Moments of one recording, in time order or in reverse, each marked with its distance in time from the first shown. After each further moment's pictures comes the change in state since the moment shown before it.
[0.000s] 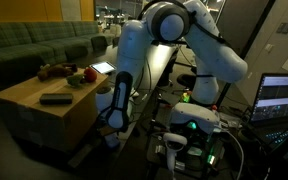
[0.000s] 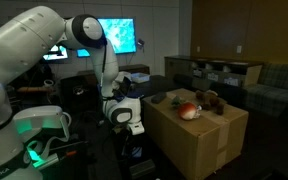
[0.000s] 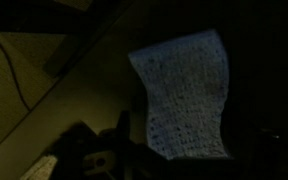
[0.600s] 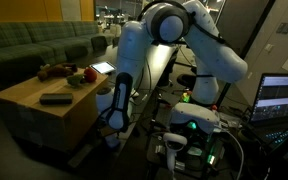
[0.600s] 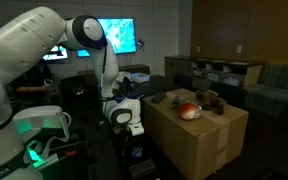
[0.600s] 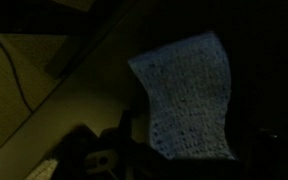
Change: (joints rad) arm 0.000 0.009 0.000 0.002 -0.002 0.001 0.008
